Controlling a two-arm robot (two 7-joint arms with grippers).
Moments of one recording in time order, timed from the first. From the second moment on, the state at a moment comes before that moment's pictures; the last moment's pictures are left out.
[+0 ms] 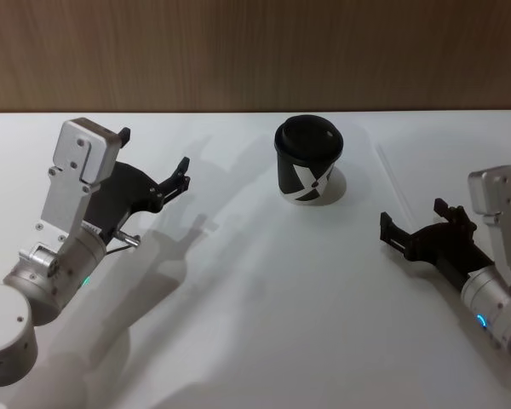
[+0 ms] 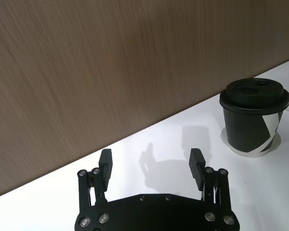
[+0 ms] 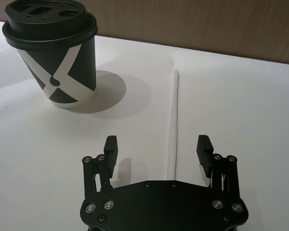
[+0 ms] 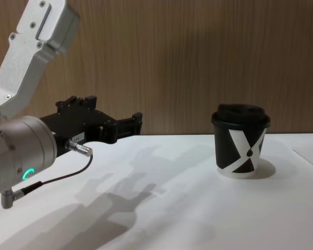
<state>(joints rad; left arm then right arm) -0.24 0.38 0.45 -1.63 -0.20 0.01 -0.01 0.00 0.36 -0.12 -1.67 0.24 0.24 0.12</state>
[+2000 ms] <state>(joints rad) -0.24 0.38 0.45 -1.63 -0.20 0.01 -0.01 0.01 0.31 -0.07 -1.63 0.24 0.30 0.16</state>
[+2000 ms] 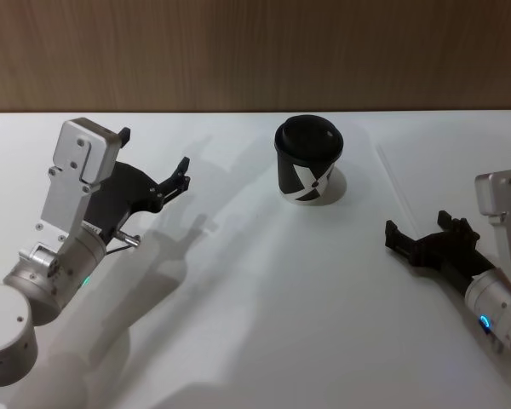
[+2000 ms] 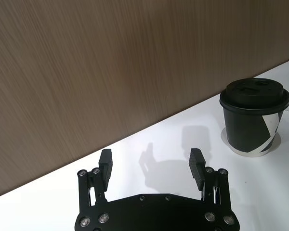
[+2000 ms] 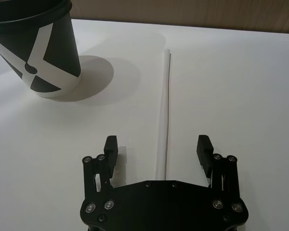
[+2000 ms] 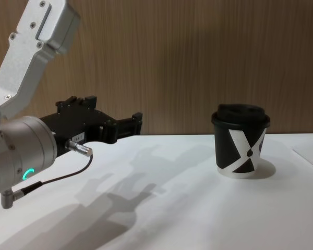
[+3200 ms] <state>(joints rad) -0.24 0.38 0.45 -1.63 -0.20 0.01 -0.01 0.01 0.32 -0.07 -1.64 0.21 0.32 0.16</state>
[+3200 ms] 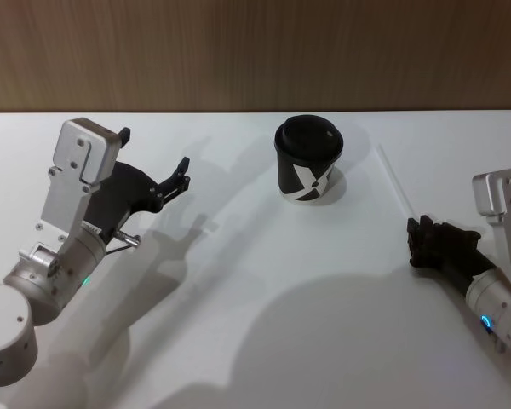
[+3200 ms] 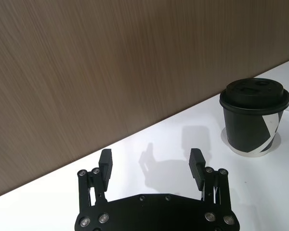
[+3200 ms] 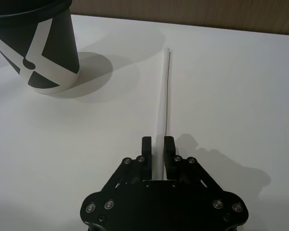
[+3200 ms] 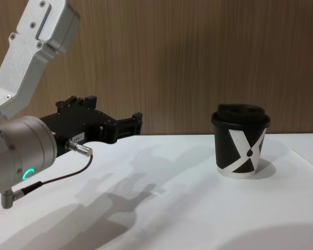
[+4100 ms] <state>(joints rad) -0.24 0.38 0.45 -1.63 -0.20 0.01 -0.01 0.00 0.32 -0.06 -1.64 0.18 0.26 0.15</state>
